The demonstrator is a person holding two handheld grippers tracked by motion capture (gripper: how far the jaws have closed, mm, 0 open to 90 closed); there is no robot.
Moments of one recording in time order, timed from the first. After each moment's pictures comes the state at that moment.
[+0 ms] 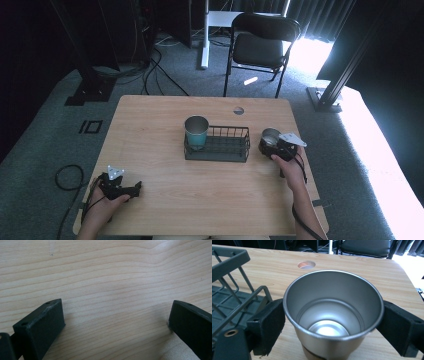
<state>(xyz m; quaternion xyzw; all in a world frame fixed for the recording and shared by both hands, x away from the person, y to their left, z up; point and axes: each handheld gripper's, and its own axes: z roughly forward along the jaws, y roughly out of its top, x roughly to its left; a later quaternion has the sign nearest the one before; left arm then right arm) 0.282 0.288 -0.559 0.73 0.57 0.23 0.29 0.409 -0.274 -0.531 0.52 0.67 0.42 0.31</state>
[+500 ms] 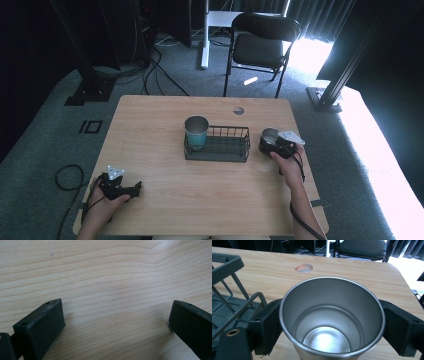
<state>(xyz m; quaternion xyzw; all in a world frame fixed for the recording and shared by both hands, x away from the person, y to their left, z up) 0.282 0.288 -0.559 0.73 0.57 0.23 0.29 0.416 -0.271 -0.530 0.52 0.67 0.42 0.33</state>
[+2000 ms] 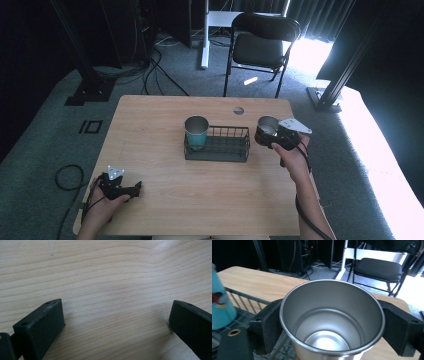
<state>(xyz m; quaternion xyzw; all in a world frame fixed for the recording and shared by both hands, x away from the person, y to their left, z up) 0.282 0.287 -0.559 0.73 0.57 0.23 0.29 0.396 -0.248 -0.442 0.46 0.68 0.47 0.32</state>
